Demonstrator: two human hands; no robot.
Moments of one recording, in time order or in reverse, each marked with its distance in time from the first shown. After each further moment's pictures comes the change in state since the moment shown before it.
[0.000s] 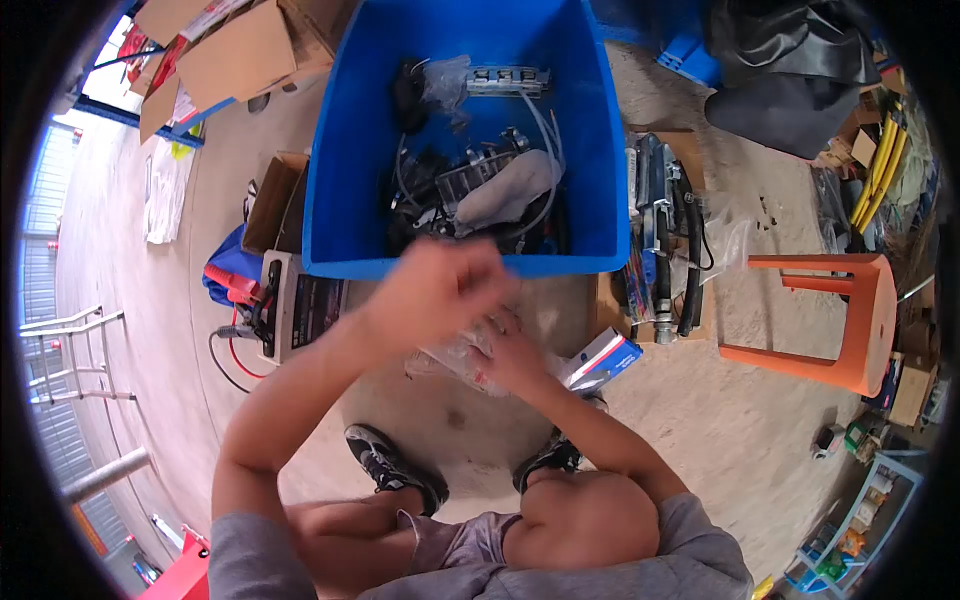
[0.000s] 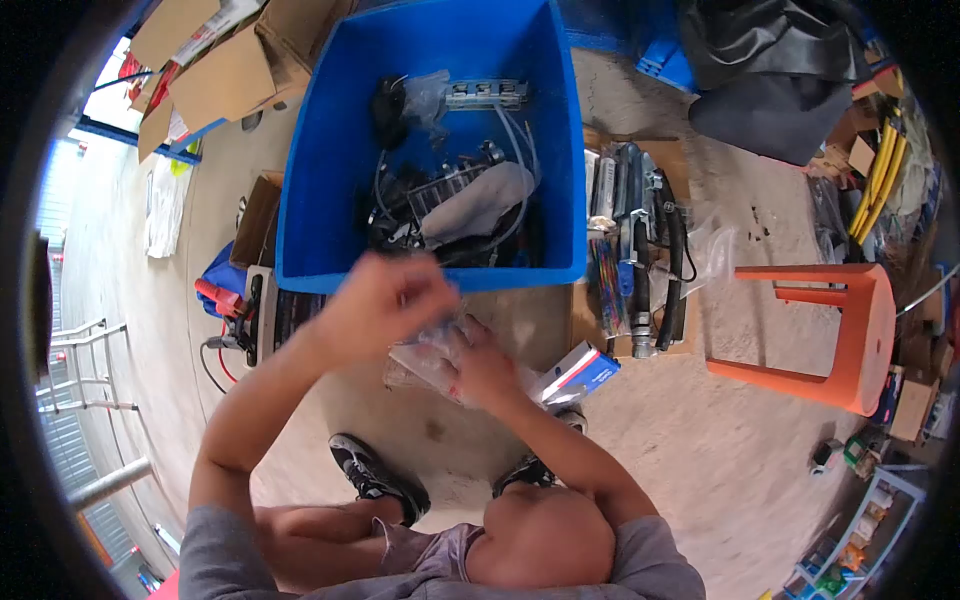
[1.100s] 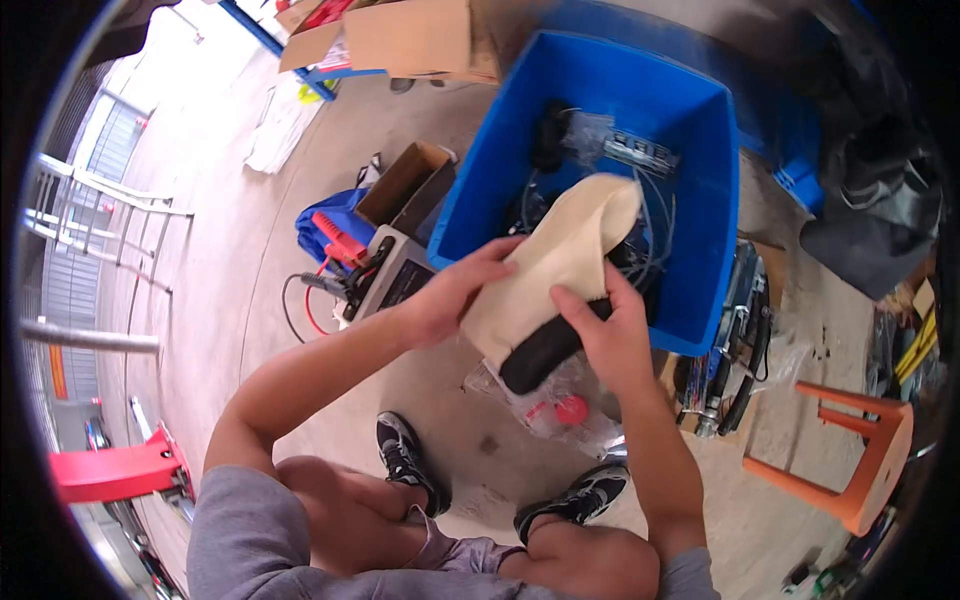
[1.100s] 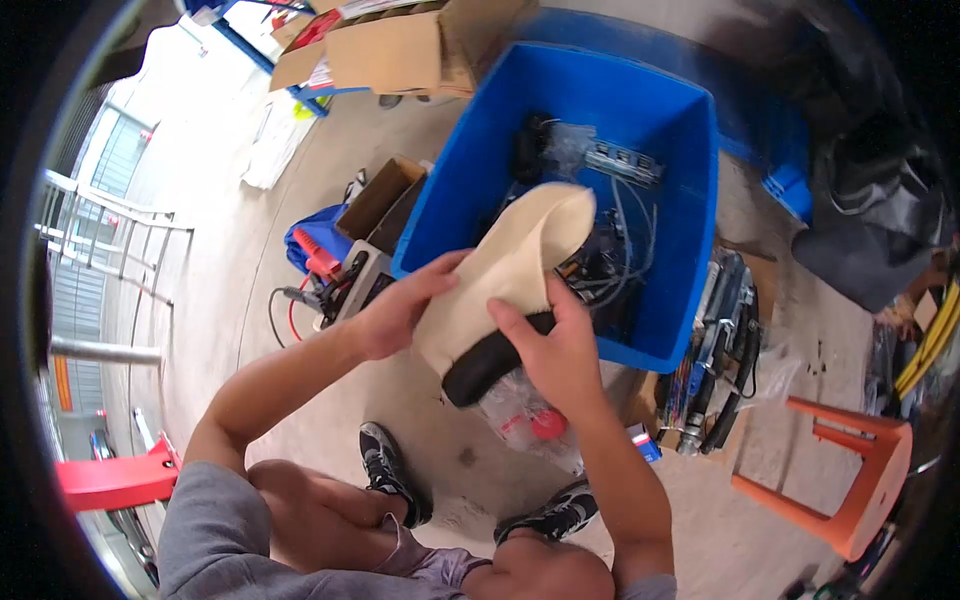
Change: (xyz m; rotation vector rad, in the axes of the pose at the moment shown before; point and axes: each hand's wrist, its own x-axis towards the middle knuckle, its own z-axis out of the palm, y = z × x) left_hand -0.064 -0.026 -0.047 -1.108 0.306 -0.396; right_hand 0.099 -0.147 -0.177 0.994 0.021 -0.037
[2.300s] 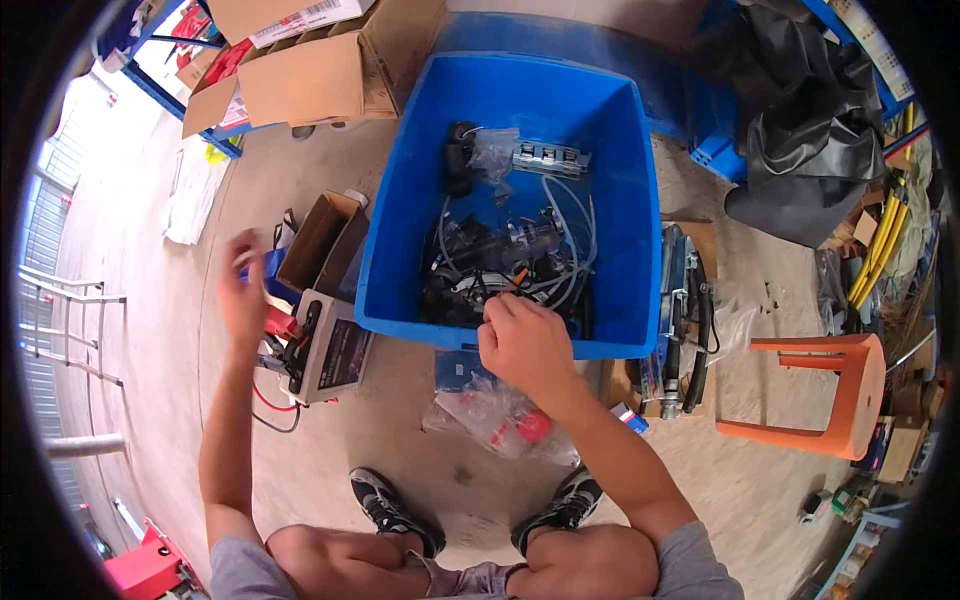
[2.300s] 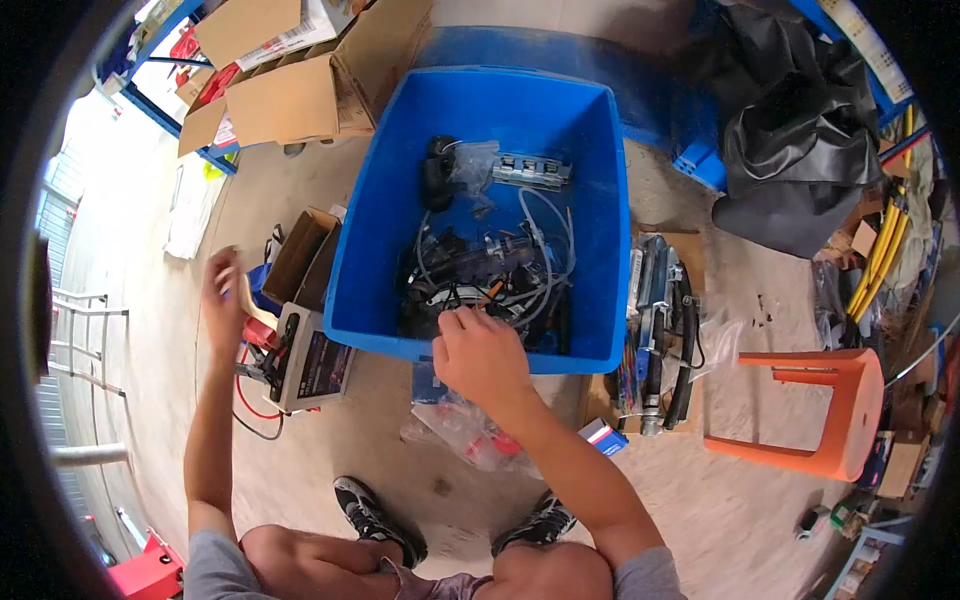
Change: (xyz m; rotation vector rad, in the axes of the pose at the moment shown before) left_hand 0.002 0.054 -0.209 0.919 0.800 0.832; right_hand 0.028 0.055 0.002 -1.172 0.122 -0.461
